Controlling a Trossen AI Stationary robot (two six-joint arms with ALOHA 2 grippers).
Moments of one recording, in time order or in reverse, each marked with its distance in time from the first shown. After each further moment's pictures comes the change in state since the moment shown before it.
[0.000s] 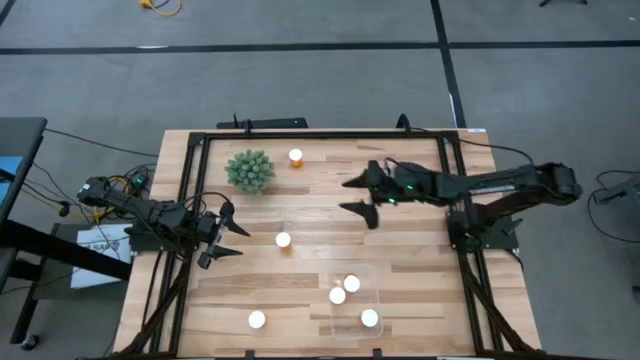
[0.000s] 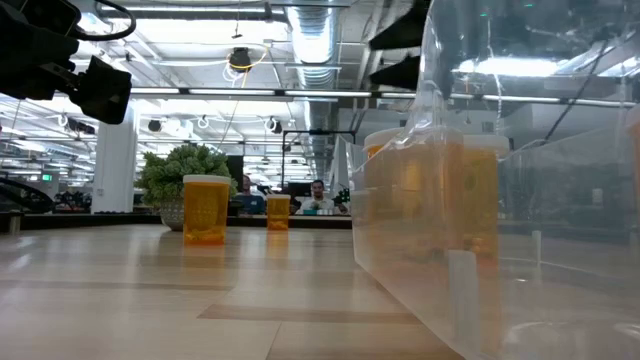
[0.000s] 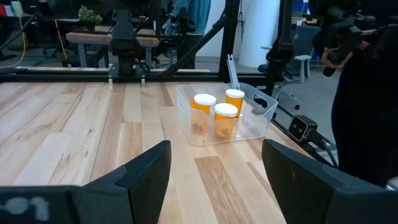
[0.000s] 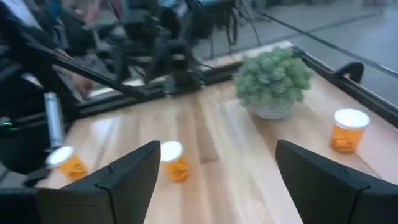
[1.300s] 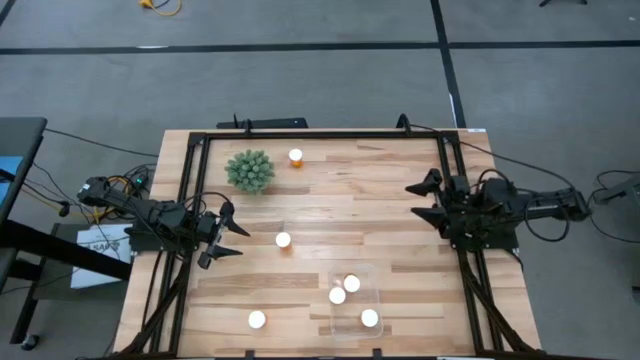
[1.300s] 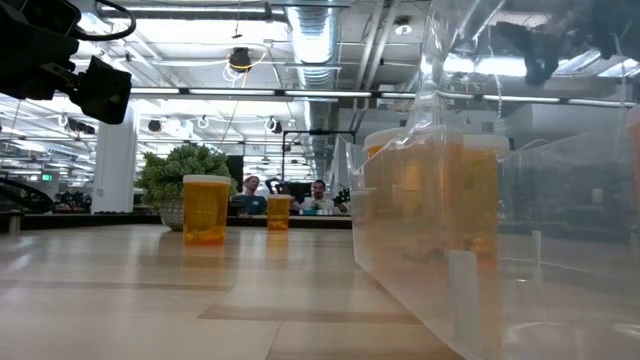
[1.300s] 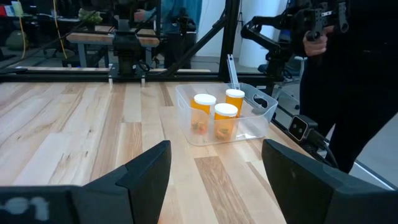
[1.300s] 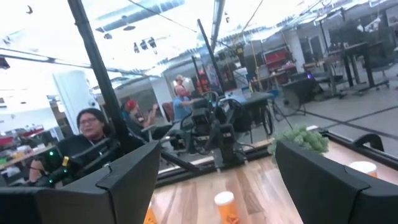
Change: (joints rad) left arm 0.000 0.000 0.000 0.000 0.000 0.000; right arm 0.176 -1.020 -0.484 -0.052 0.128 0.082
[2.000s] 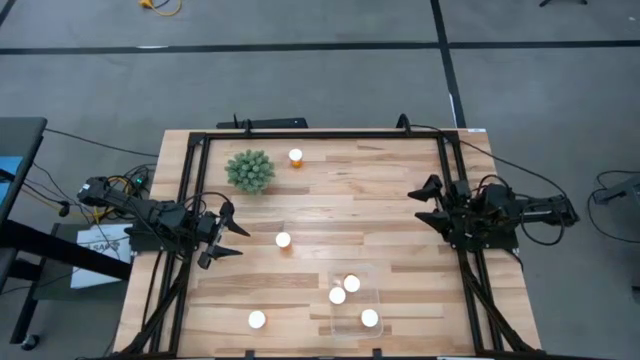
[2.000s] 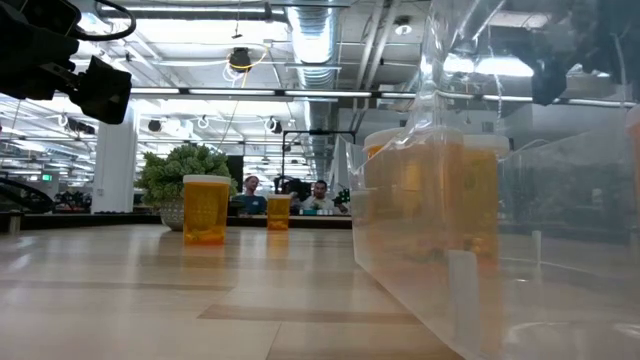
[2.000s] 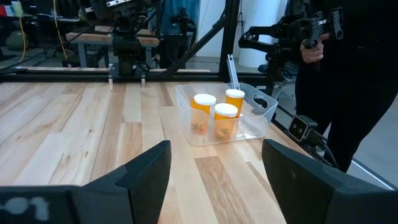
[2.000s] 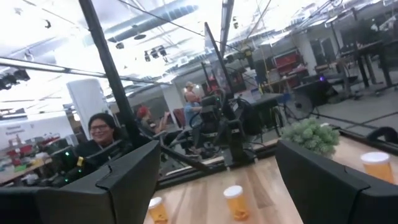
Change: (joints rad) left arm 0.000 0.000 0.000 0.000 0.000 0.000; right arm 0.000 -0.192 -0.124 -0.025 -0.034 0.032
